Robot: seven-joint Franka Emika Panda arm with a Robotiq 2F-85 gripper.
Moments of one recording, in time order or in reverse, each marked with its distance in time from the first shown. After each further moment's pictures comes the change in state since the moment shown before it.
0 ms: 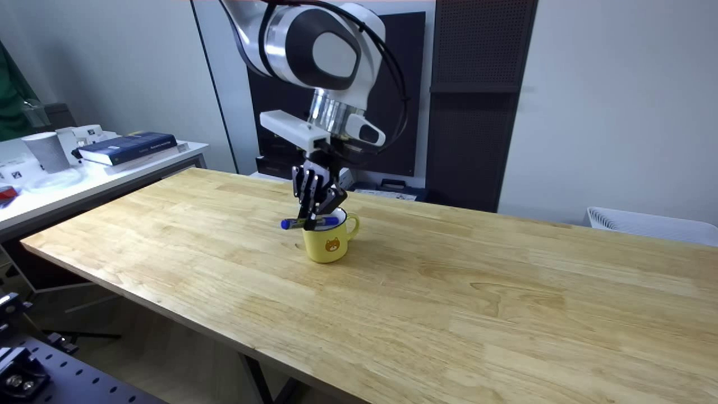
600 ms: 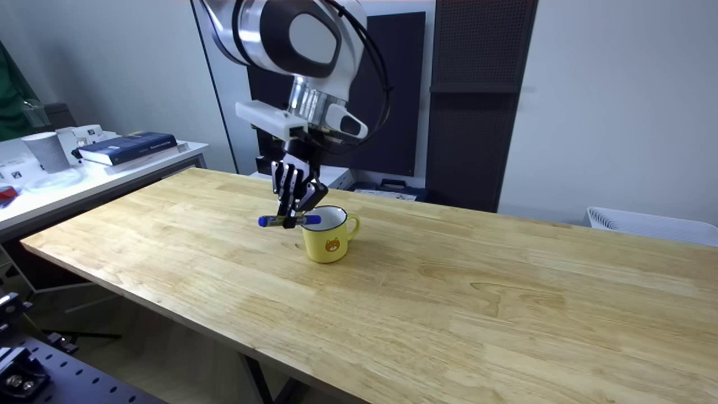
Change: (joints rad) arm 0.027 -0.094 0.003 -0.098 -0.016 -0.023 0.018
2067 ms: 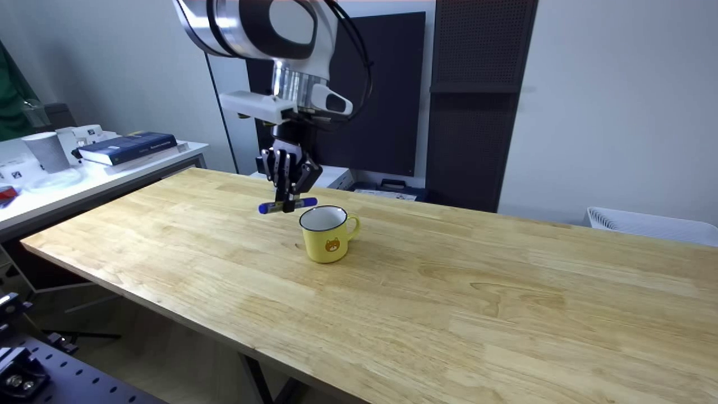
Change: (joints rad) arm 0.062 -0.054 0.007 -0.019 -0.082 0.067 0.015
